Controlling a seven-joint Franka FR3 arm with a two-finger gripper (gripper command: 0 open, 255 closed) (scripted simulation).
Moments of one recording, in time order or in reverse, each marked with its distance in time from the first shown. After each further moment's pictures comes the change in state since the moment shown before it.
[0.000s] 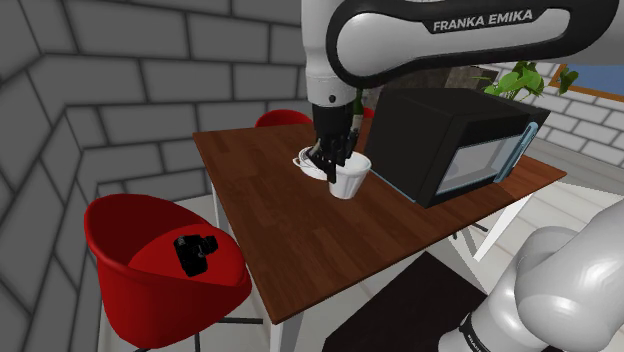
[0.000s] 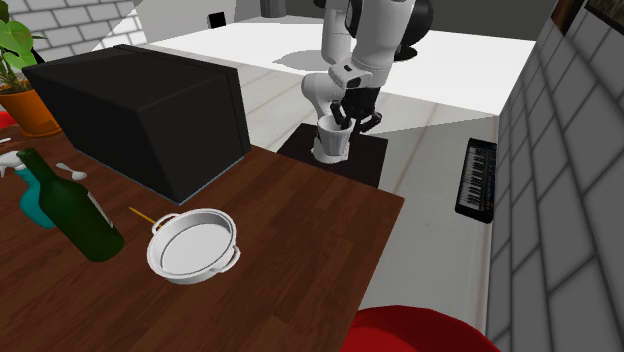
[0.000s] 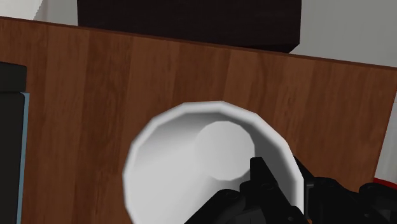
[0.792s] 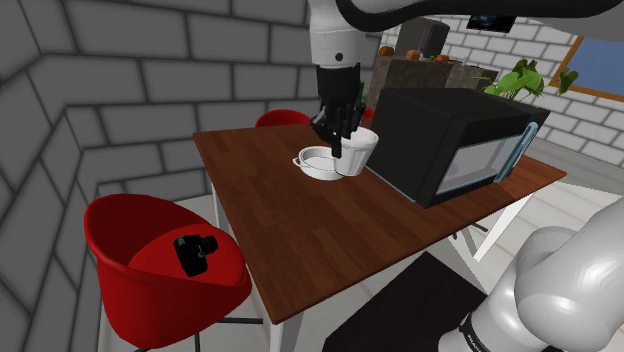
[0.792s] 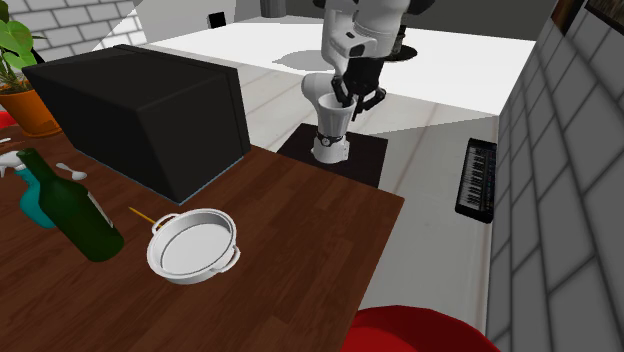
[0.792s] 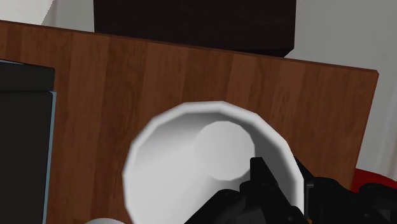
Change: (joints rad) arm -0.005 0.014 -0.003 0.173 -0.006 -0.158 -0.013
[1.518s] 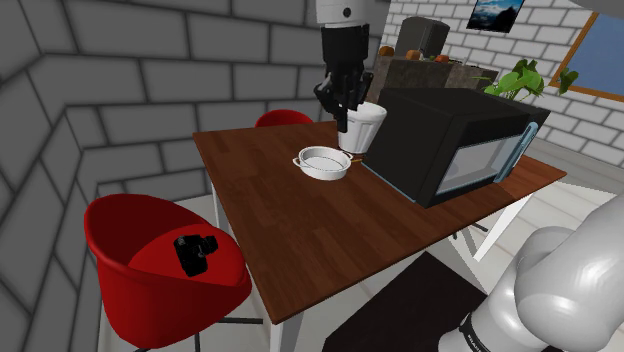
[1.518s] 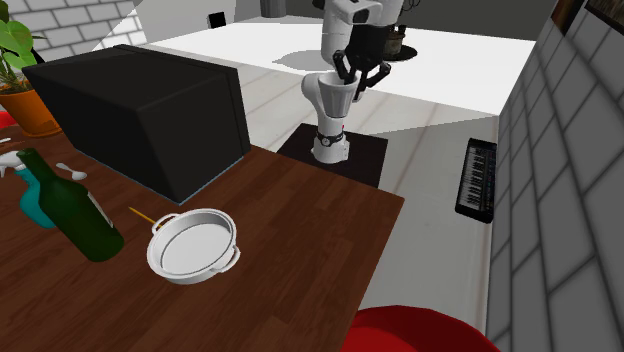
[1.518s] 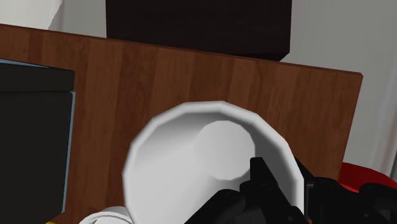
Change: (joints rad) arm -0.003 0.036 0.004 0.183 -0.010 -0.148 -0.005
